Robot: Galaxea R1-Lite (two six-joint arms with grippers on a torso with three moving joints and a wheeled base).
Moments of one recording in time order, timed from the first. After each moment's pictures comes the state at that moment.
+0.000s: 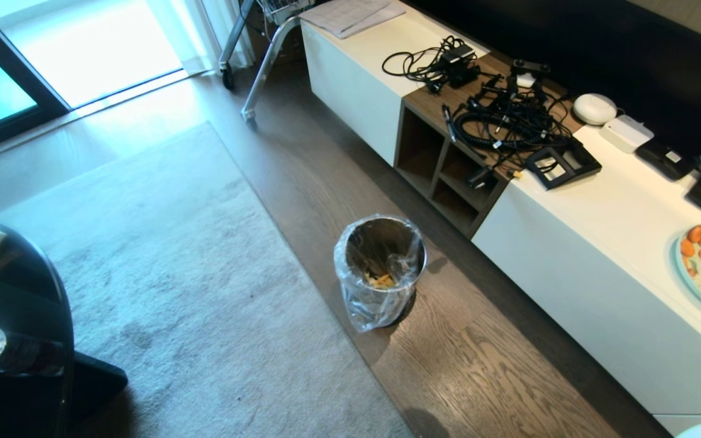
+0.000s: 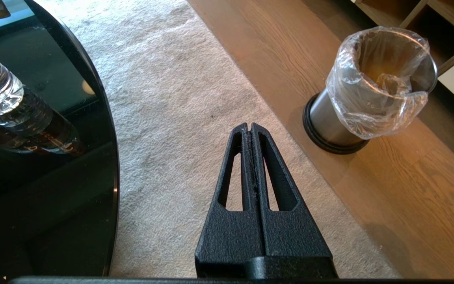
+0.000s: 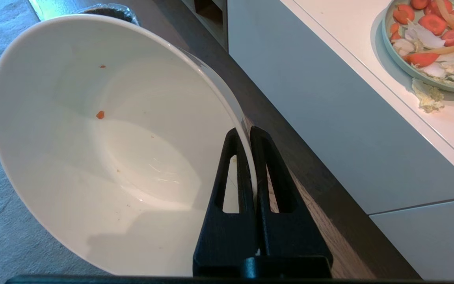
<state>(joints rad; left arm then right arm) 0.00 0.00 0.00 -0.01 0.01 -0.09 0.00 0.00 0.00 0.00 0.02 -0.02</state>
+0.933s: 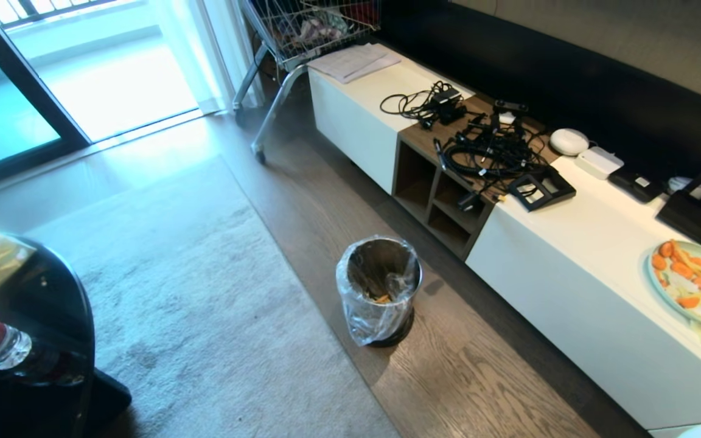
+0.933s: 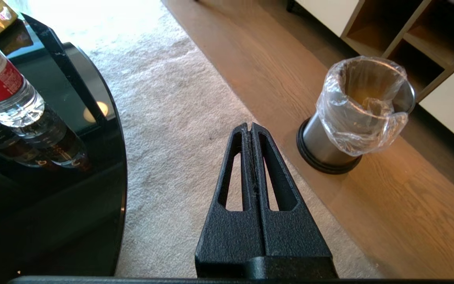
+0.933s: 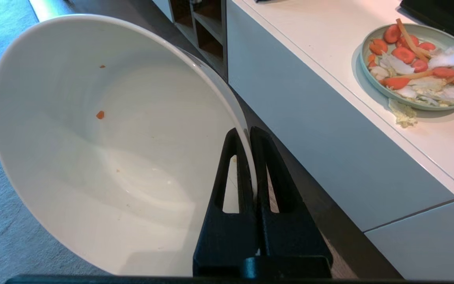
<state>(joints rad) 0.00 0.00 0.00 -0.01 0.01 -0.09 0.00 0.00 0.00 0.00 0.02 -0.02</state>
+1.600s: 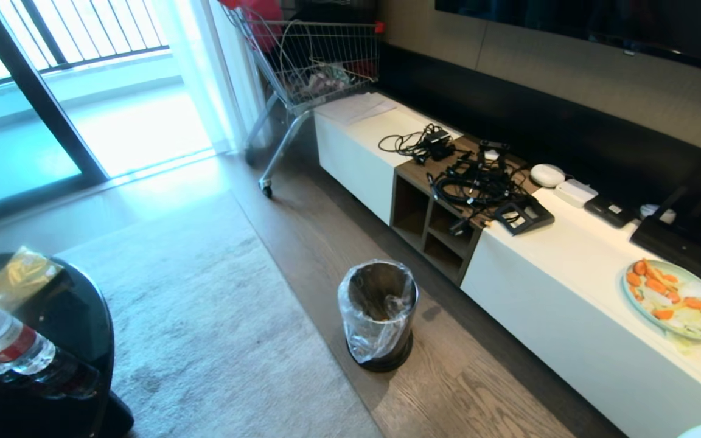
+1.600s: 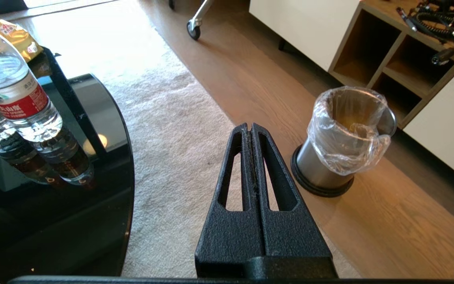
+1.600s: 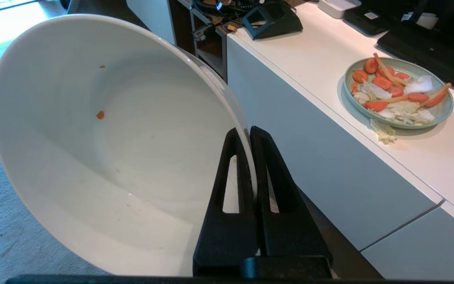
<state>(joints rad) 0.00 0.00 0.00 -0.01 0.01 -0.10 0.00 0.00 0.00 0.00 0.02 -0.02</state>
